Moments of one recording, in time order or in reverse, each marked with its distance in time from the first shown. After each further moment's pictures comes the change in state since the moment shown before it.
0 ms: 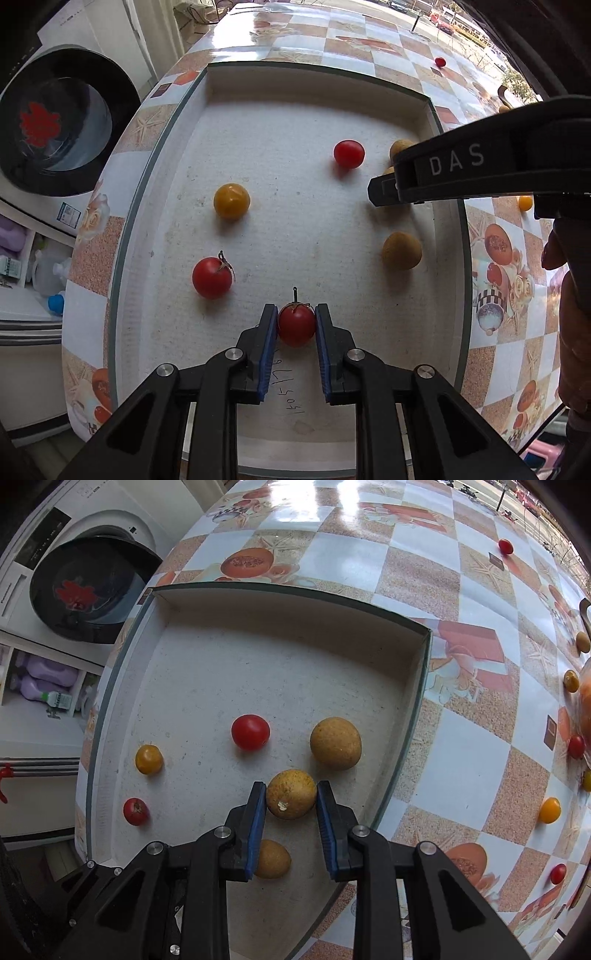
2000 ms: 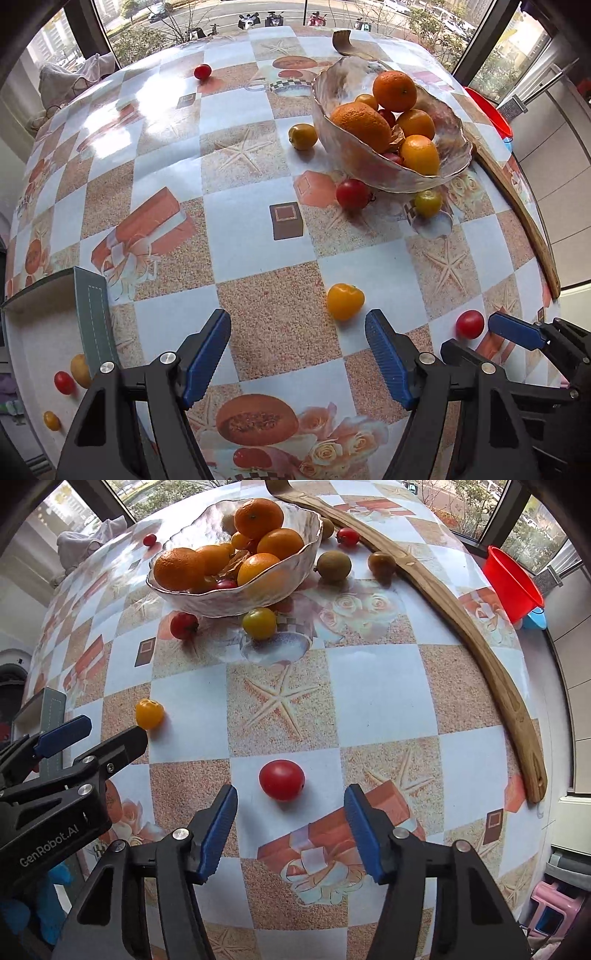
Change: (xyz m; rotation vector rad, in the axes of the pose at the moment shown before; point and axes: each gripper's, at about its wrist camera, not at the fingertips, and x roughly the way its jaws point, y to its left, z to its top) left arm 0.040 -0.255 0.100 0.383 -0.004 -0.093; right arm -0.065 -0.267 -0.130 0.471 -0.120 -0.159
